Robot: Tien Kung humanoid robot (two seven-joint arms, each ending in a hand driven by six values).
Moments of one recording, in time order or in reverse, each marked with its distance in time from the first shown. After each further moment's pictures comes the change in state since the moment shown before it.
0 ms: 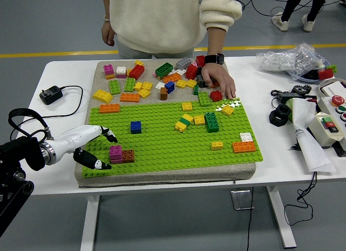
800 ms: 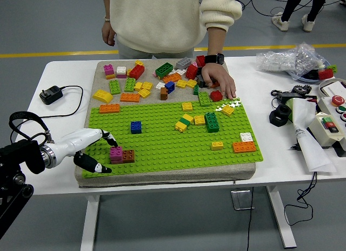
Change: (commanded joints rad) left arm 0.019 0.005 -0.005 -0.022 -0.005 0.005 -0.002; right arm -0.003 0.002 0.000 0.000 -0.003 0.001 0.000
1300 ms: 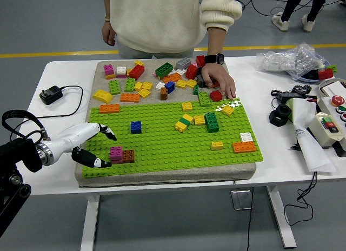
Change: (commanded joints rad) left arm 0.038 0.002 -0.040 -0.058 -0.010 0.036 0.015; right arm -0.004 0.002 0.001 0.000 -0.003 0.001 -0.001
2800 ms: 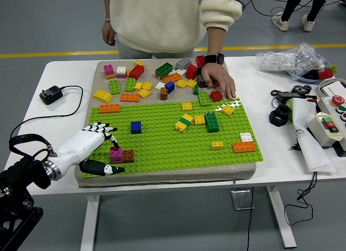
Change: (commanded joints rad) left arm 0.075 -0.021 0.085 0.007 0.142 0.254 -0.018; right arm 0.003 -0.001 -0.002 0.000 0.010 -0.001 0.000
